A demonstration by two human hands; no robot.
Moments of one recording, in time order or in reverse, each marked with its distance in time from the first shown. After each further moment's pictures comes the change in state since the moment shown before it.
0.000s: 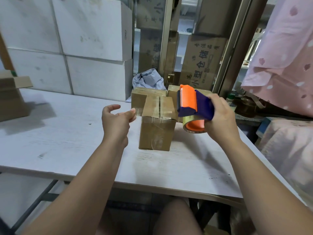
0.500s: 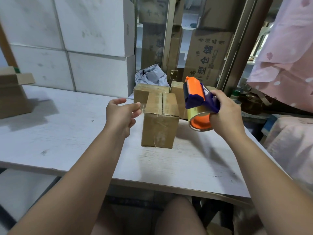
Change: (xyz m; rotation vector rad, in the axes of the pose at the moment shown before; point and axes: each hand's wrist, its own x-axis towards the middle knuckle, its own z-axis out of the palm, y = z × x) left_hand 0.014 0.009 0.006 0.021 -0.036 -0.139; right_hand 0.006 0.004 0.000 -0.001 0.013 0.111
